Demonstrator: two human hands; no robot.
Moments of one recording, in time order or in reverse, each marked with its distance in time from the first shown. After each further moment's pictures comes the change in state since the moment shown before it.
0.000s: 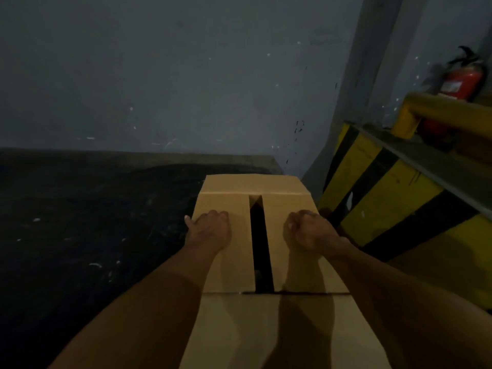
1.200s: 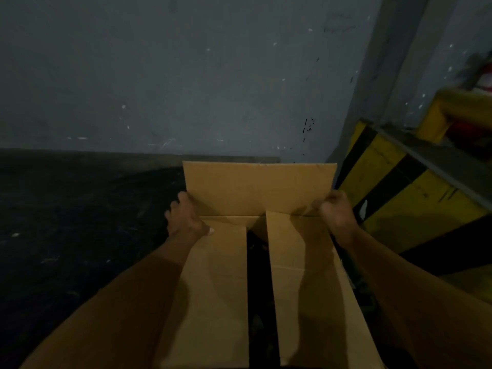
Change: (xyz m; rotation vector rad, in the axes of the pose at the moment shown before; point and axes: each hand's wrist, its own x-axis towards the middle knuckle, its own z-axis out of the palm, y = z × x) left_hand 0.117 -0.032 -0.018 -0.535 0.218 -0.369; right_hand 0.107 0.036 -0.034 0.958 0.389 0.365
